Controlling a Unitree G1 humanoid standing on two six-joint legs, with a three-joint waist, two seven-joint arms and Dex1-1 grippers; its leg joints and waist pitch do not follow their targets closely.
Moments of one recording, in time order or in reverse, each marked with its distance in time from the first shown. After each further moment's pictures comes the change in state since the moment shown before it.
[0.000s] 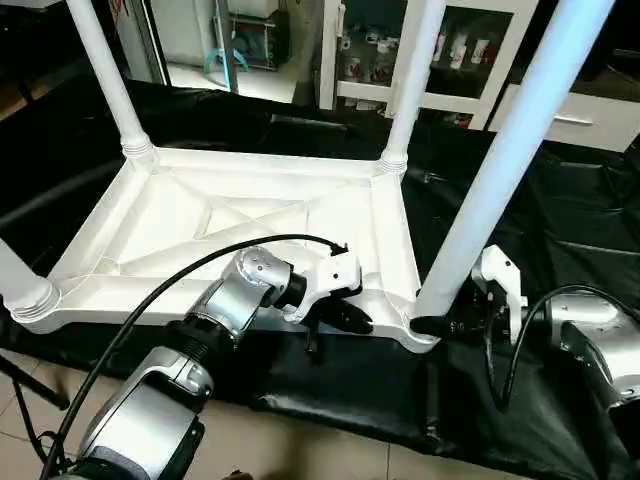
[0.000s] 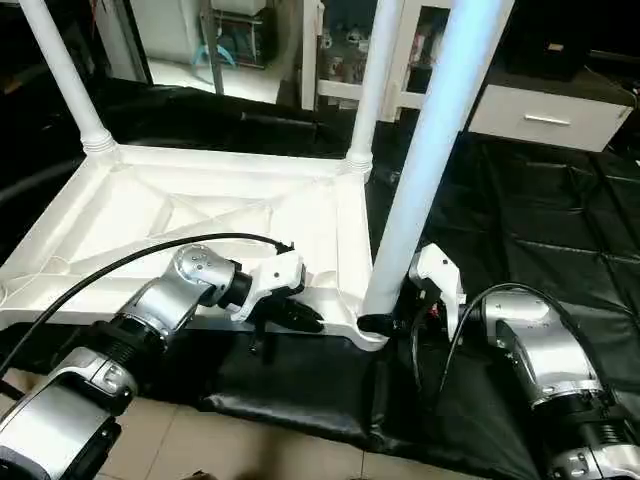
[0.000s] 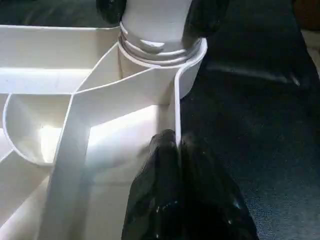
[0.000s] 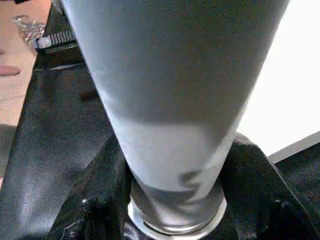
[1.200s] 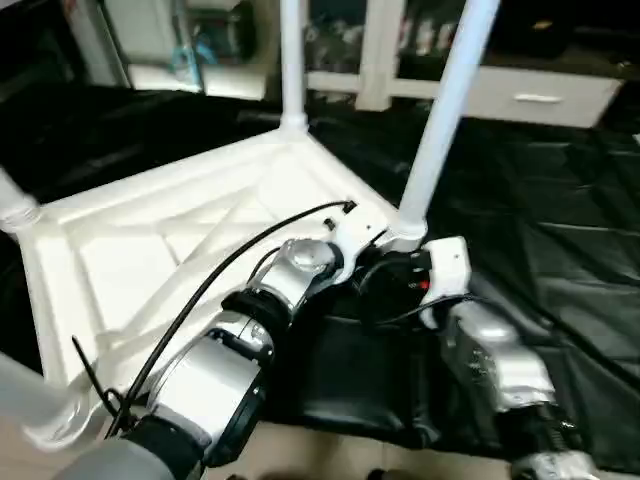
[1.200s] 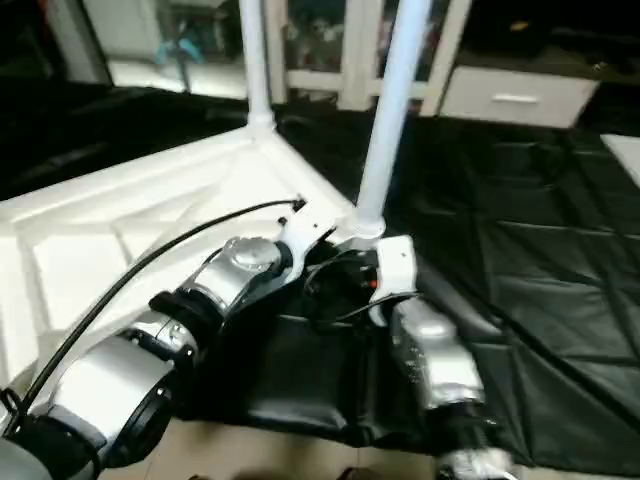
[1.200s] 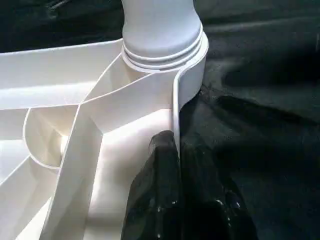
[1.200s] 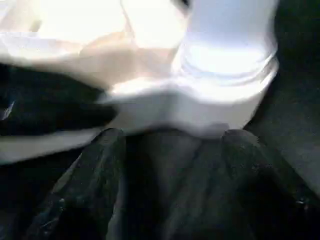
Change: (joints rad) left arm -0.247 -0.238 0.142 0.465 0.044 -0.074 0.729; right arm 0.009 0.401 -0.126 -0.028 -0.134 0.084 -0.882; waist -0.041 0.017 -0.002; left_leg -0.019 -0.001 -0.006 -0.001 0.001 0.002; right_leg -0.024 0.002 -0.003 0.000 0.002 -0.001
